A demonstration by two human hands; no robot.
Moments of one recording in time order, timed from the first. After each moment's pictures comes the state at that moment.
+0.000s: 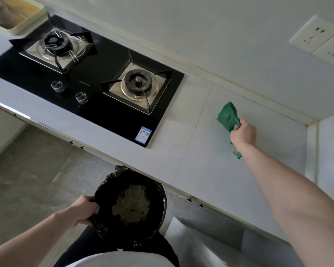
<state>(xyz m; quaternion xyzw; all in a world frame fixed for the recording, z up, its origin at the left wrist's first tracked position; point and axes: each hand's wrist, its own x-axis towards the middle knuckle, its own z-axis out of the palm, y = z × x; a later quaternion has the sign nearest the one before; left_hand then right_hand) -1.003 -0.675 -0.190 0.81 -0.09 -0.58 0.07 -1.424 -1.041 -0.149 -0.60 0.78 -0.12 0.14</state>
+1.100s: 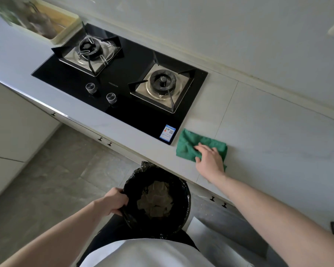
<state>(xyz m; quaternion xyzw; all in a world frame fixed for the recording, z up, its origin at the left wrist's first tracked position) -1.012 -0.679 -0.176 0.80 -0.10 -0.58 0.08 -1.286 -0.883 -0.182 -0.77 0.58 0.02 0.24</state>
